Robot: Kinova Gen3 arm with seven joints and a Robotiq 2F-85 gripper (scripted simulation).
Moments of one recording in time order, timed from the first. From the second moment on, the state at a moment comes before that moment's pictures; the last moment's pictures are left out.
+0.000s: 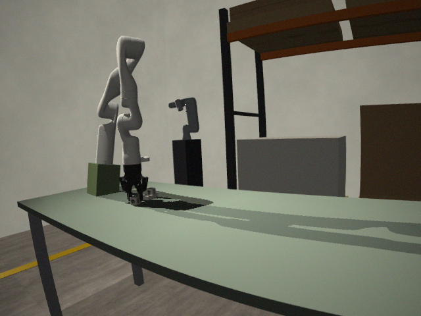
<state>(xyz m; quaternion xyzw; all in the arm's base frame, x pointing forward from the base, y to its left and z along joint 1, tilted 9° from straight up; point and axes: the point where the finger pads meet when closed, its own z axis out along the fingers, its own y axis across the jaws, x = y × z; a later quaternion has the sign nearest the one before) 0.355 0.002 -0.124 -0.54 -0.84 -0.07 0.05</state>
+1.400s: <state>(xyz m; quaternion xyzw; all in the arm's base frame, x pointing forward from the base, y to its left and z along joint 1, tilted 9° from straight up) 0.355 0.002 -0.124 -0.54 -0.84 -0.07 0.05</state>
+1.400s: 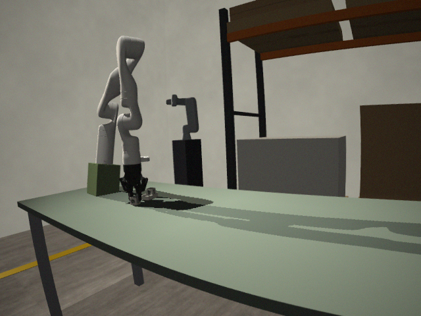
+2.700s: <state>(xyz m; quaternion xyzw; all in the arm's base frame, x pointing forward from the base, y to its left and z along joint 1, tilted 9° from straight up) 0.358 -0.018 -0.027 -0.53 -0.84 -0.07 0.04</state>
